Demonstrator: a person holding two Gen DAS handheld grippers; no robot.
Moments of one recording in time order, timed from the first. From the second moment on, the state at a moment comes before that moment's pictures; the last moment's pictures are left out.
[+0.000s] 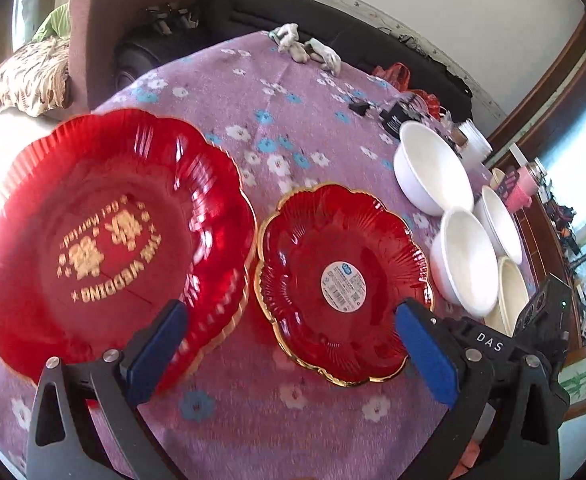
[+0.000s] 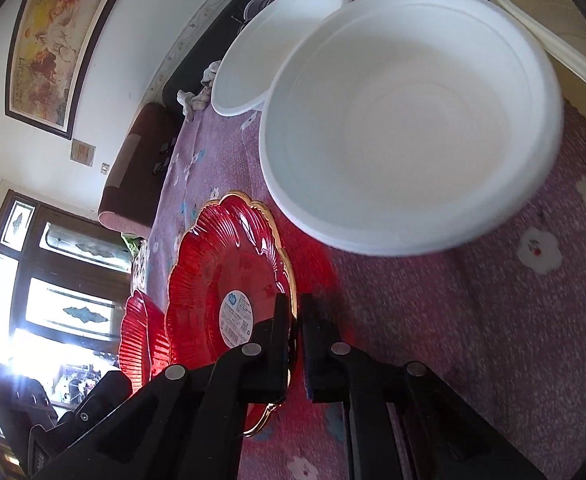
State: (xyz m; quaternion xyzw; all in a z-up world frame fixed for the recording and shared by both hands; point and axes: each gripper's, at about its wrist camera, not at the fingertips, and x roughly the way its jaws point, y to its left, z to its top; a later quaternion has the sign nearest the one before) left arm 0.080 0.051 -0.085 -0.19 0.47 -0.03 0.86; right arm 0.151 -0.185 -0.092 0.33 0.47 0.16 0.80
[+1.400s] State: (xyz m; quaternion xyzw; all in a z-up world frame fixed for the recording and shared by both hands) left arm 0.078 0.010 -0.119 -0.23 0.56 -0.09 0.79; right arm 0.096 -0.231 -0.098 0.36 0.47 0.17 0.79
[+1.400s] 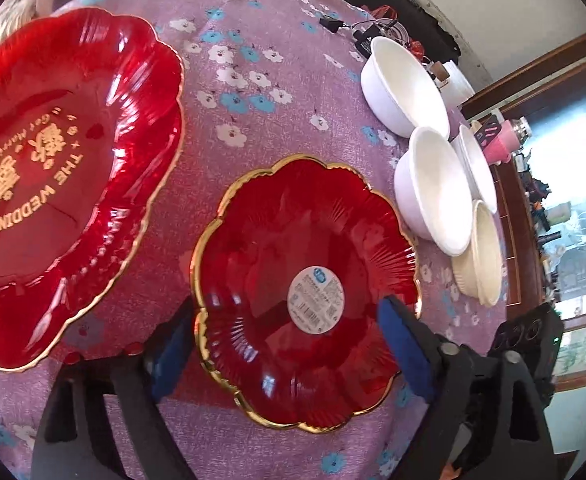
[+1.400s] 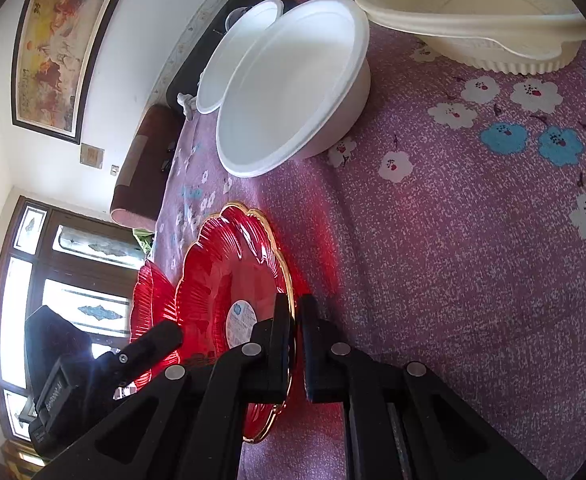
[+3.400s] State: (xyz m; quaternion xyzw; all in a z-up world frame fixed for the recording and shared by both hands) left arm 0.028 0.193 -0.057 -0.25 0.47 0.06 0.85; right arm 0.123 -0.030 -0.039 0.23 0.47 0.26 0.81
